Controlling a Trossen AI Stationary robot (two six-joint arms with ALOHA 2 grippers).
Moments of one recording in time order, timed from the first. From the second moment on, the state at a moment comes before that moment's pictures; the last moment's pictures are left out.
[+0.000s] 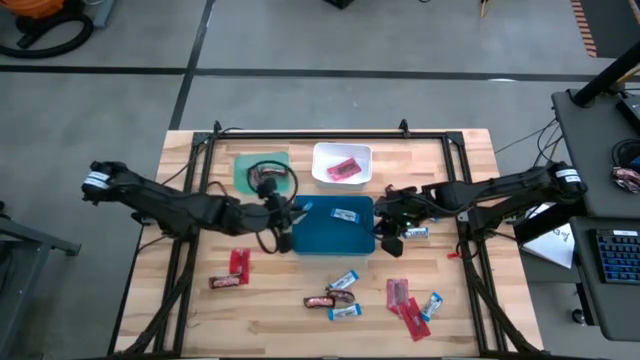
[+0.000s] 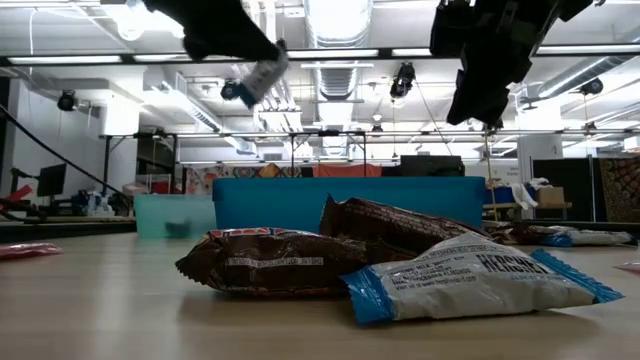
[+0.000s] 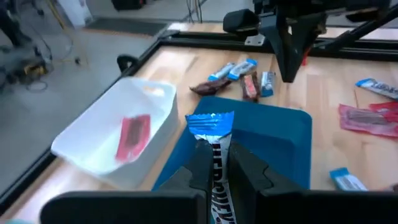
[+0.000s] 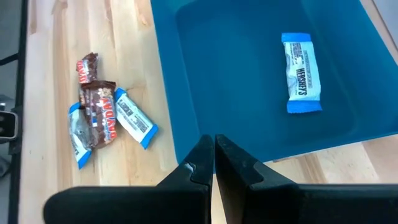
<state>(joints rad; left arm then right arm) -0.24 1.28 0.88 -0.08 -0.57 -0.18 0.07 1.24 0.84 -0.47 -0.09 0.40</state>
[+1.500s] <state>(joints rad) -0.08 1.58 0.87 0.08 -0.41 -0.18 0.13 1.19 0.84 -0.47 -0.07 0.53</state>
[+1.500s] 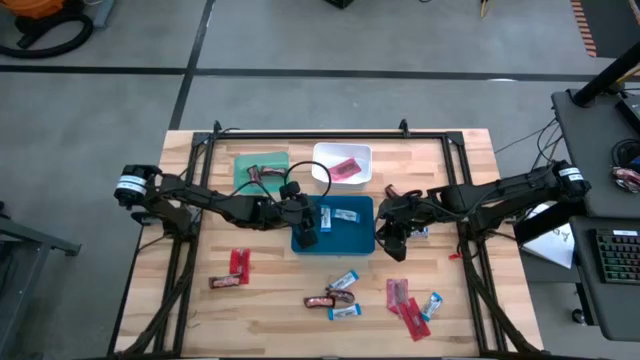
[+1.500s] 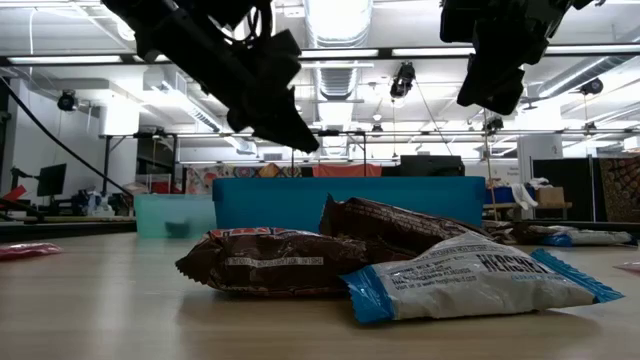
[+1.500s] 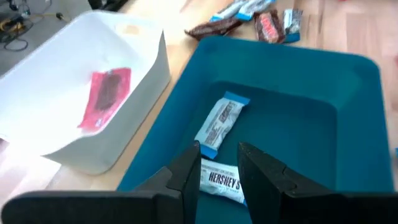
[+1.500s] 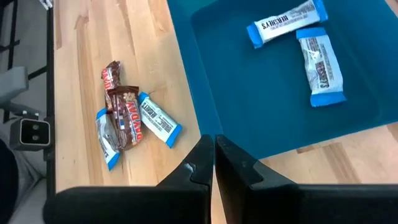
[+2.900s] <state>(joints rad) -0.09 1.10 0.85 -0.08 -0.31 0.04 -0.31 1.20 0.82 -0.81 0.16 0.51</state>
